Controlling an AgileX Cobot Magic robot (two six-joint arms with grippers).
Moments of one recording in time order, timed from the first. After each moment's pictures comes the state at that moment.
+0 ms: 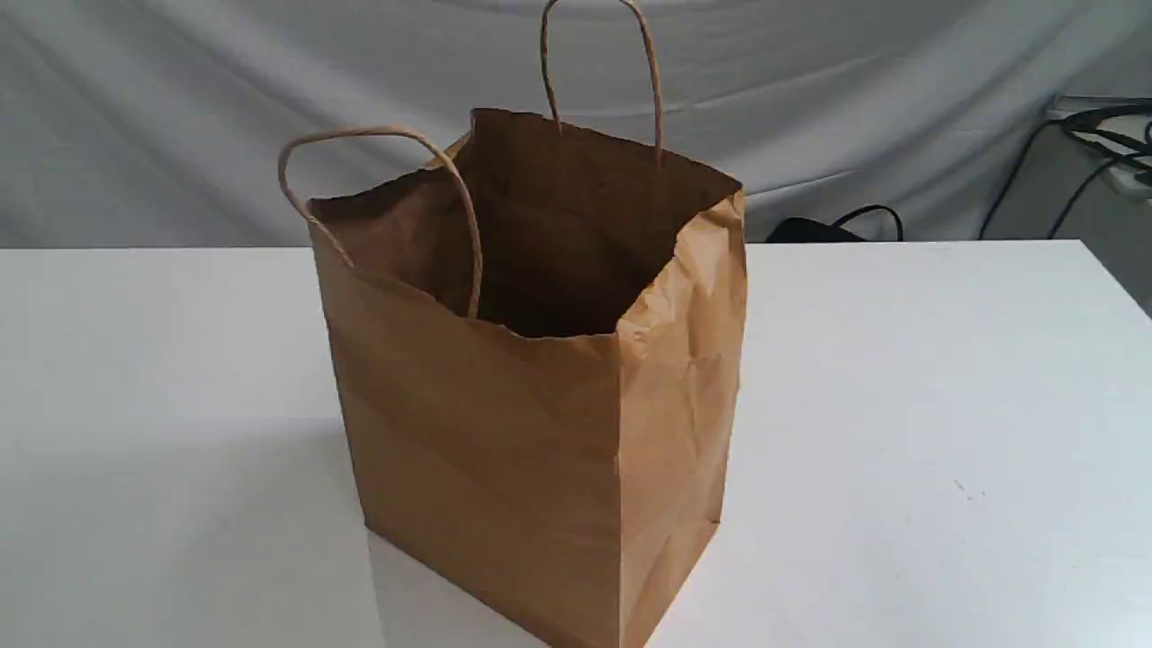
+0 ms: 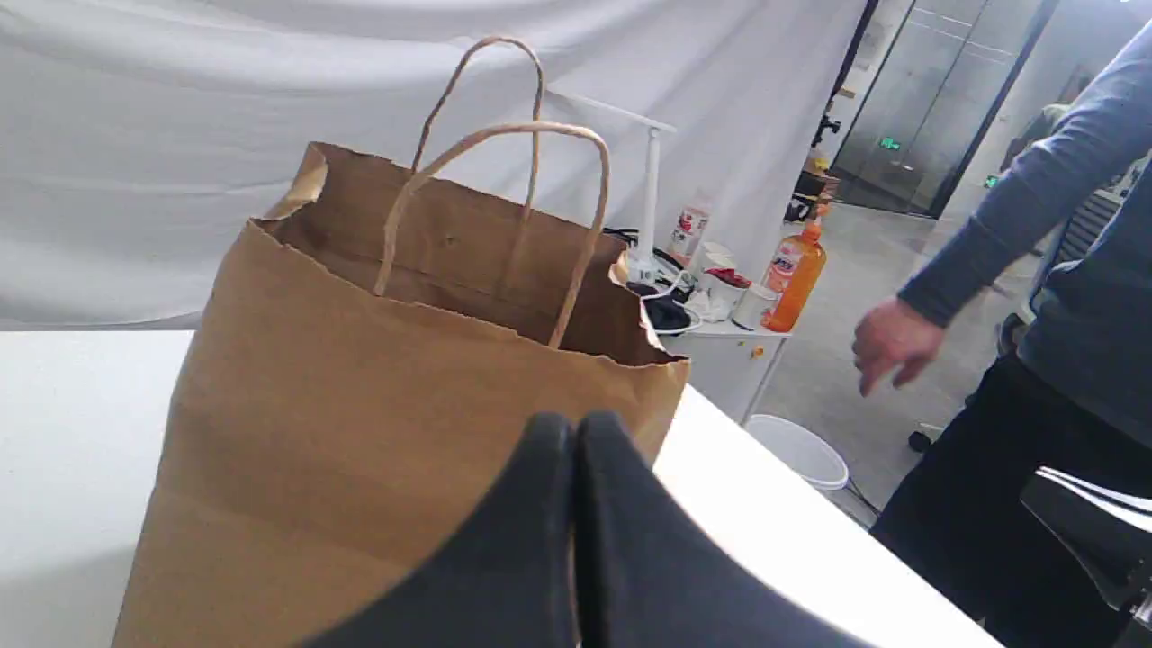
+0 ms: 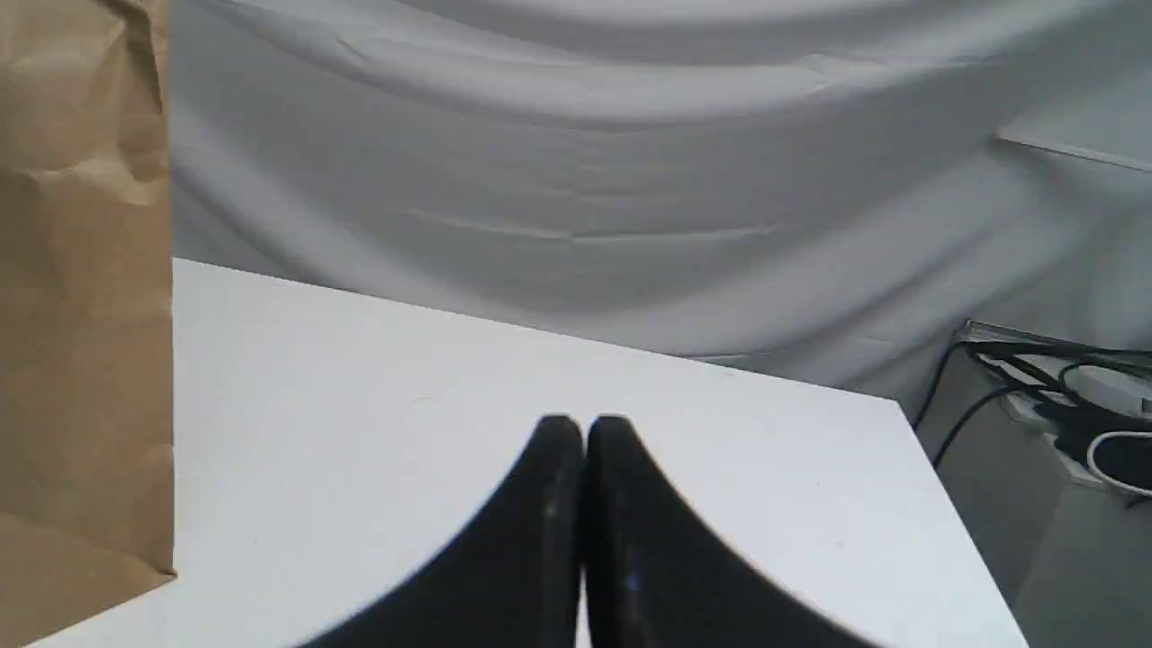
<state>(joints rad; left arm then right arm) -0.48 0.28 -0.41 -0.67 0.33 0.28 0.08 0.00 0.00 -0.11 0.12 -0.06</state>
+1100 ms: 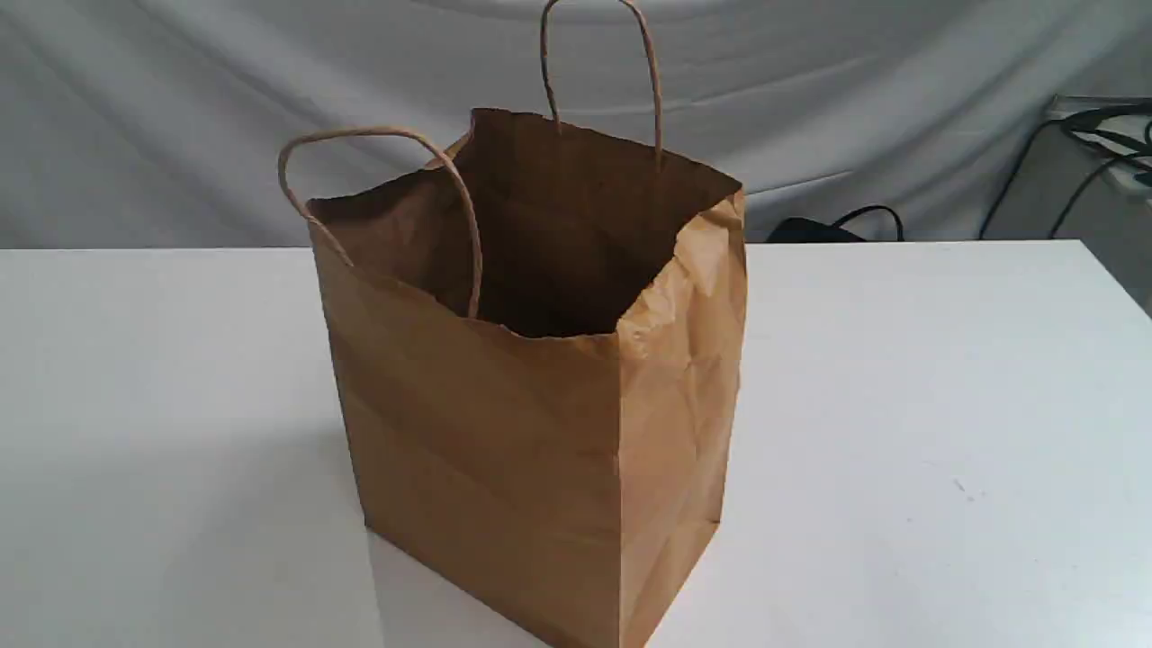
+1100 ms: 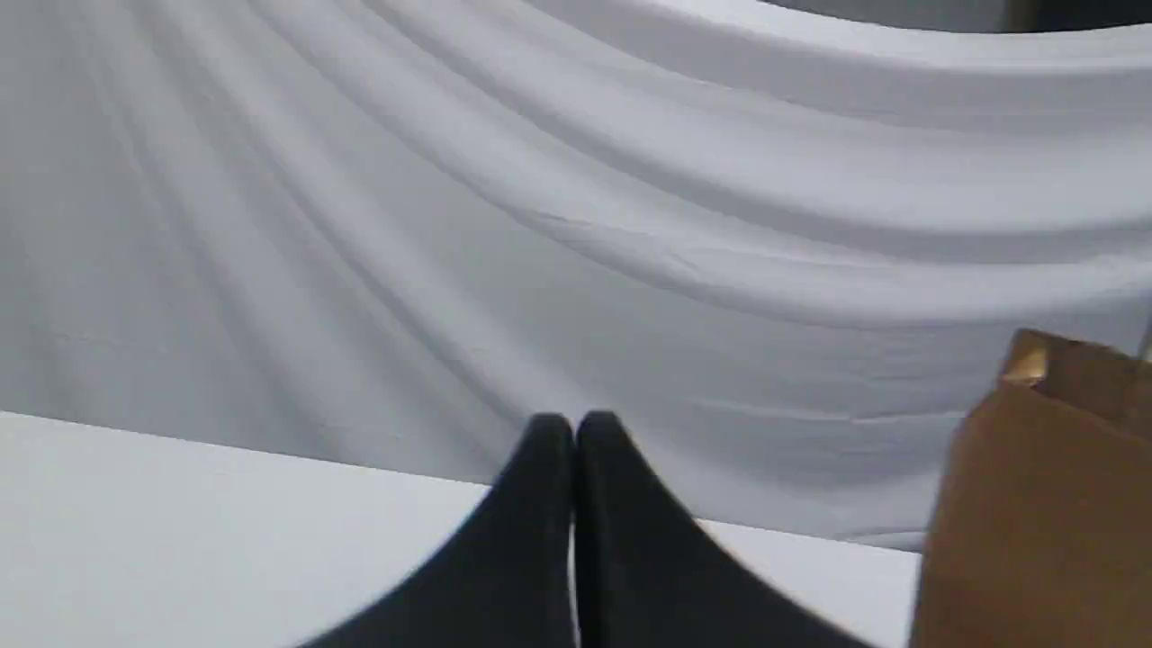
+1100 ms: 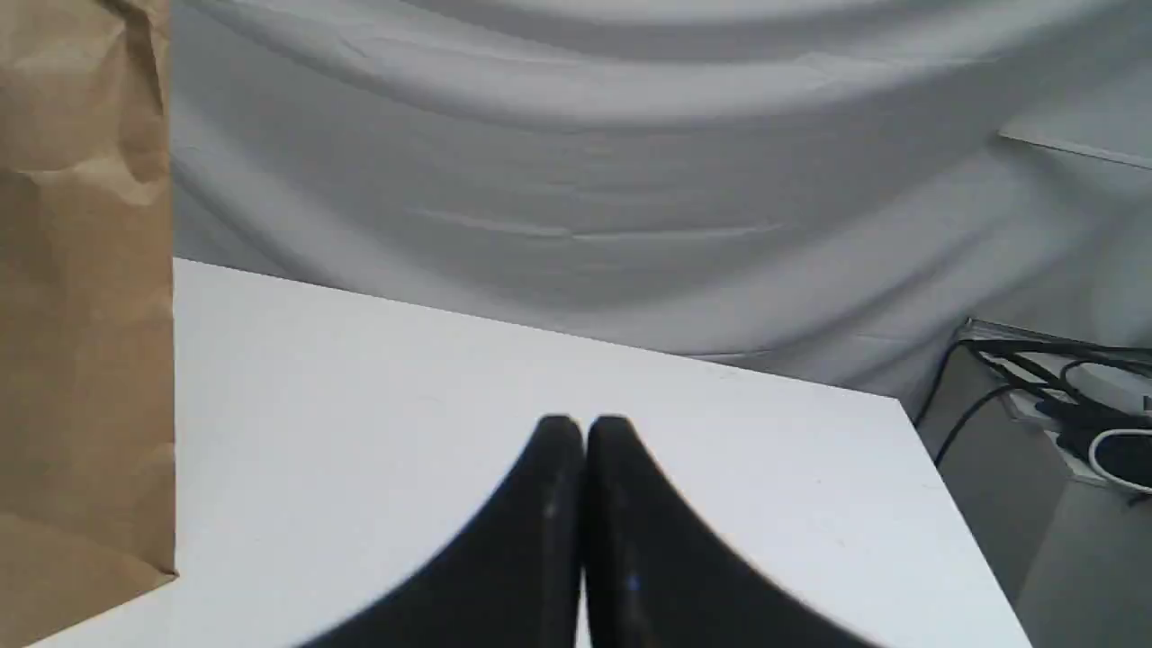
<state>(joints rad) 0.06 0.08 -0.15 -0.47 0.07 0.29 0.08 0.00 0.00 -0.11 0.12 -0.05</state>
